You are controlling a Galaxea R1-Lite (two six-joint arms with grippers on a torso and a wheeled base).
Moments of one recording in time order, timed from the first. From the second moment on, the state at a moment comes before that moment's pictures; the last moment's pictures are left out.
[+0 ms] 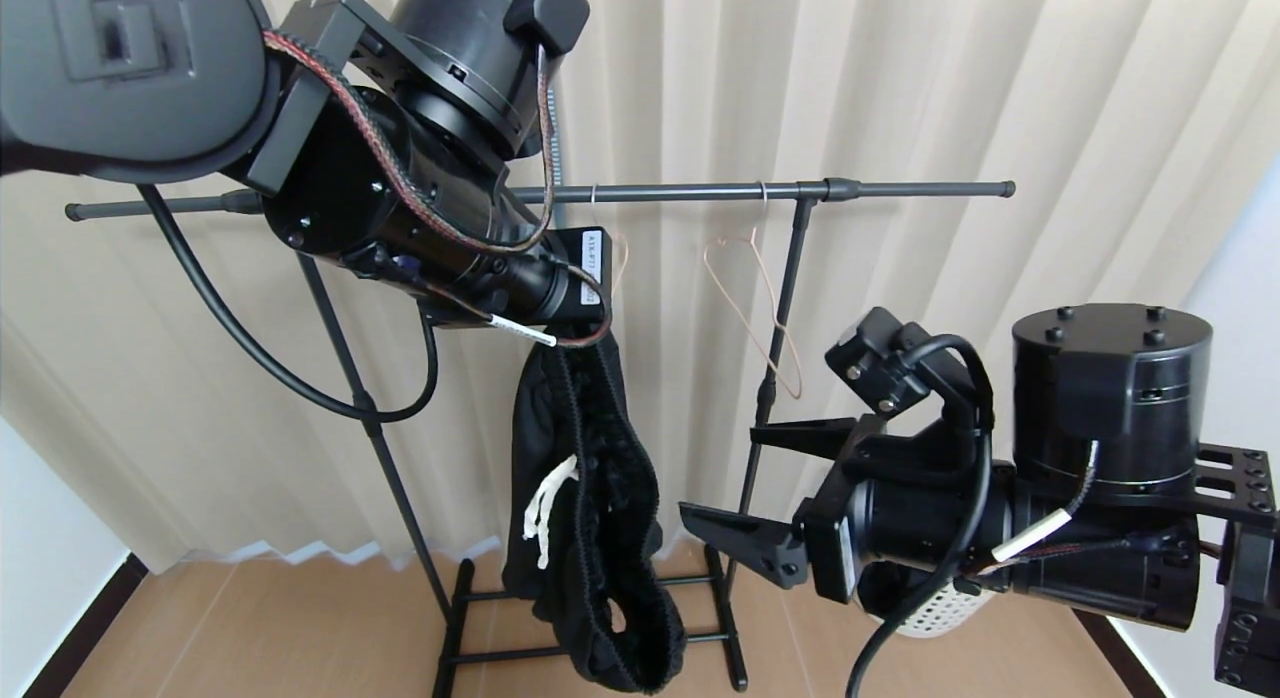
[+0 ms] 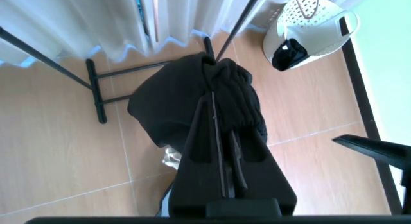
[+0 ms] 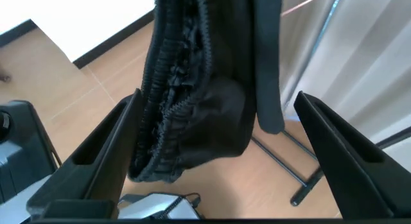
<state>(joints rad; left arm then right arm) -0.72 1.87 -1.94 0.79 0.34 -0.42 0.76 1.61 -0.75 -0.49 0.15 0.07</state>
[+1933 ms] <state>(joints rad) -0.72 1.79 -1.78 0.81 0.33 -0.41 0.65 1.84 -0.87 -0.51 -0.08 0.03</state>
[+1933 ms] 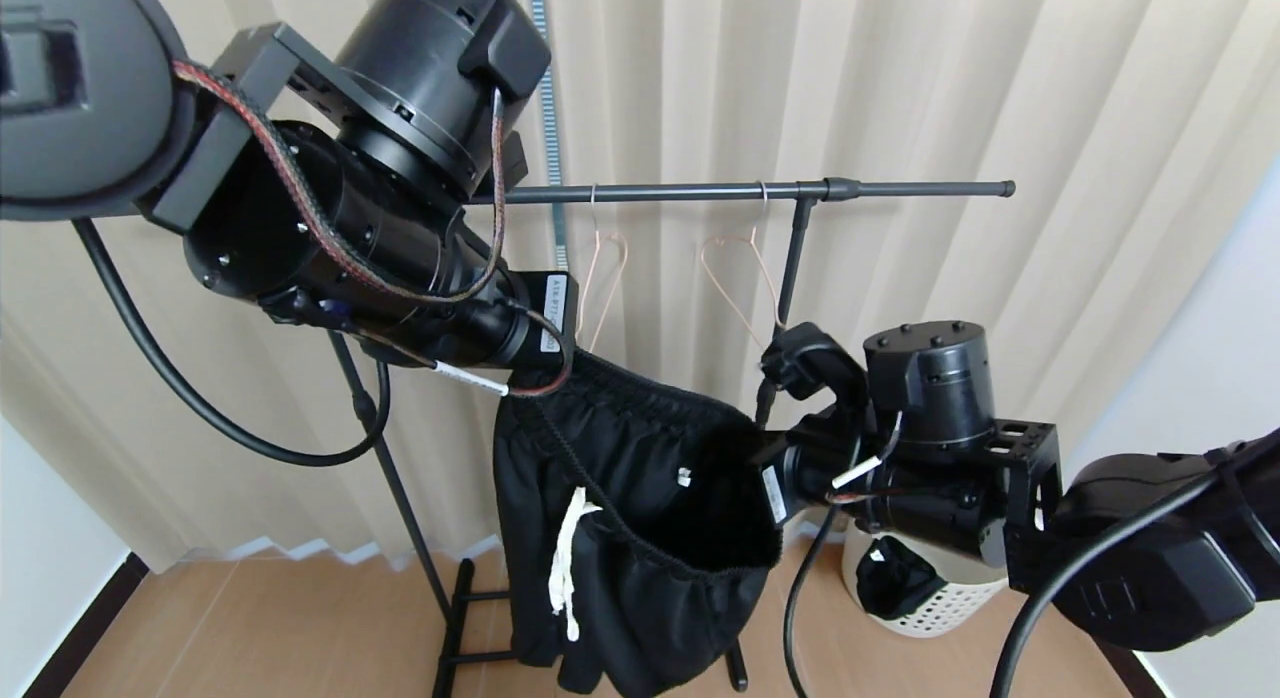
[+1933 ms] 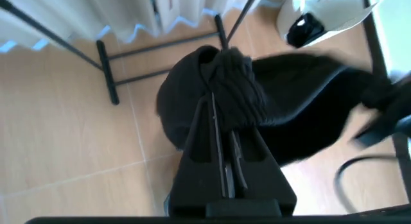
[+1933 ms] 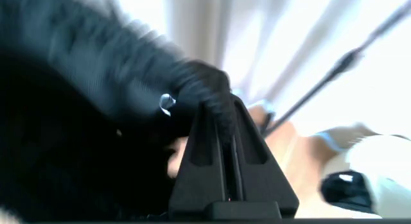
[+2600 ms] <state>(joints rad) -0.72 1.67 -1.40 0.68 0.32 -0.30 0.57 1.82 -0.95 -0.51 -0.20 0.03</state>
